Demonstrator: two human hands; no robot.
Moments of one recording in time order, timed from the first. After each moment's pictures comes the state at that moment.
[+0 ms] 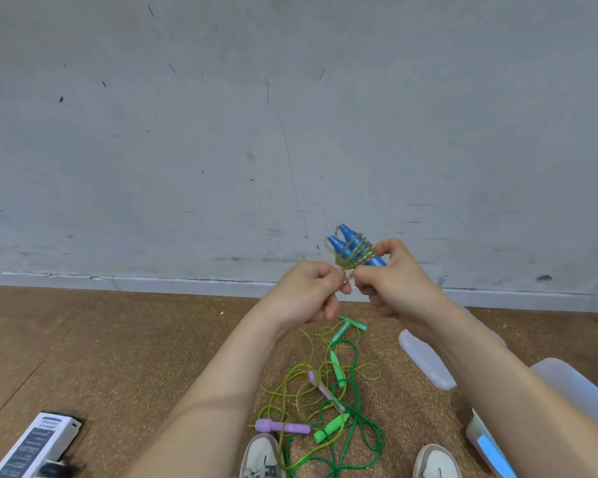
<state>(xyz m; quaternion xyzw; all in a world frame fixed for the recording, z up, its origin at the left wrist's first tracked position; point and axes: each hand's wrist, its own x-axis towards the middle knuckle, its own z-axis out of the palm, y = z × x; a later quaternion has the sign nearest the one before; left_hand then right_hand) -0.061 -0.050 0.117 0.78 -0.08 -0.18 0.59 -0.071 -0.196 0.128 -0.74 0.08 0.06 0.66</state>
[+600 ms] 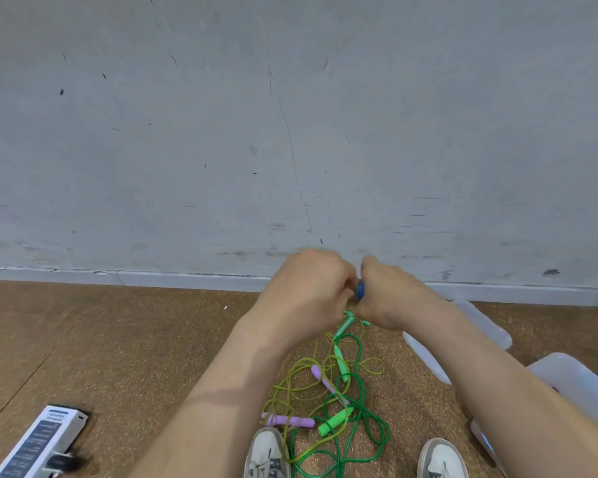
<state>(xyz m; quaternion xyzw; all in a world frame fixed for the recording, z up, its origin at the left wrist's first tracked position) -0.078 -0.047 0.139 0.94 -0.29 0.11 0.14 -0.054 -0.192 0.096 -0.98 -0.04 0.07 0.16</state>
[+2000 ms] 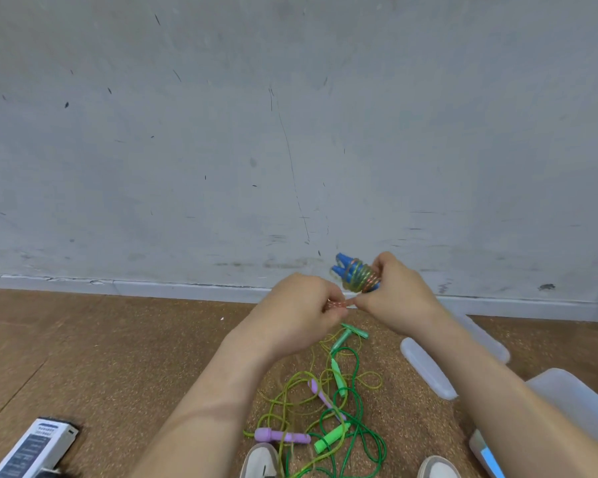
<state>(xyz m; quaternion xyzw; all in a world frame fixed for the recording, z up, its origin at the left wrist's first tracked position) -0.073 -0.037 0.129 0.95 -0.24 -0.01 0.20 -0.056 -0.204 0.110 -0.93 0.05 -0.01 0.36</state>
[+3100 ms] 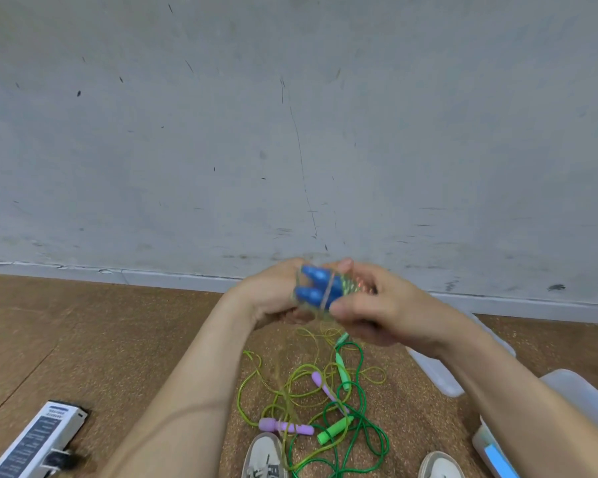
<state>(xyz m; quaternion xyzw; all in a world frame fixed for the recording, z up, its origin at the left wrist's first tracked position) -0.064 -0.012 0.141 0.76 -0.13 -0.25 0.58 -0.100 -0.178 0.147 -0.69 -0.20 0.24 0.65</state>
